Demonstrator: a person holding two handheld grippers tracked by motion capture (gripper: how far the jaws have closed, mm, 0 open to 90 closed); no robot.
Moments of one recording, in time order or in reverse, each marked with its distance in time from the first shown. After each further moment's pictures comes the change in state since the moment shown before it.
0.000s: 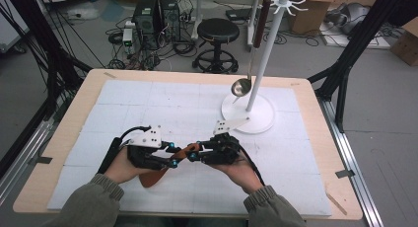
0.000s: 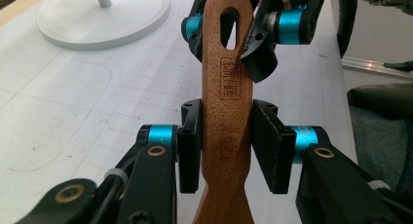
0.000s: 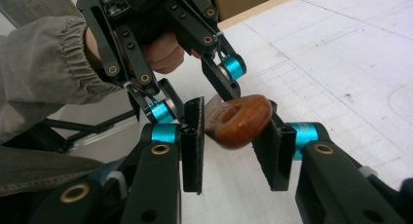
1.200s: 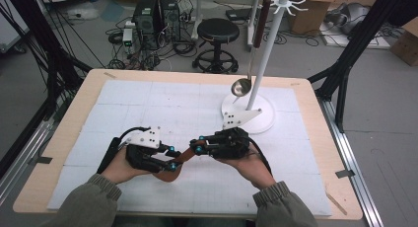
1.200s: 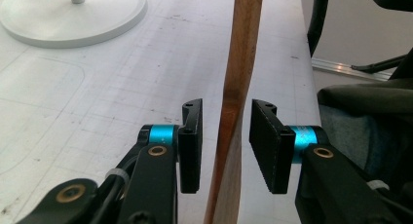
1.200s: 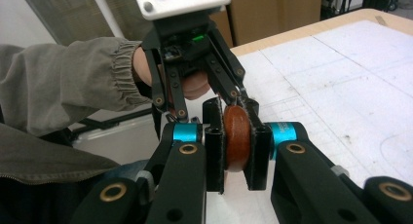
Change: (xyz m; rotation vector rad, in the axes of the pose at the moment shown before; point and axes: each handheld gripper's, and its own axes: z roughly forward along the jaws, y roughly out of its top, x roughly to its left) left arm 0.001 -0.001 -0.001 -0.006 -0.096 -0.025; right arm 0.021 0.034 -0.032 -0.031 0.049 -0.121
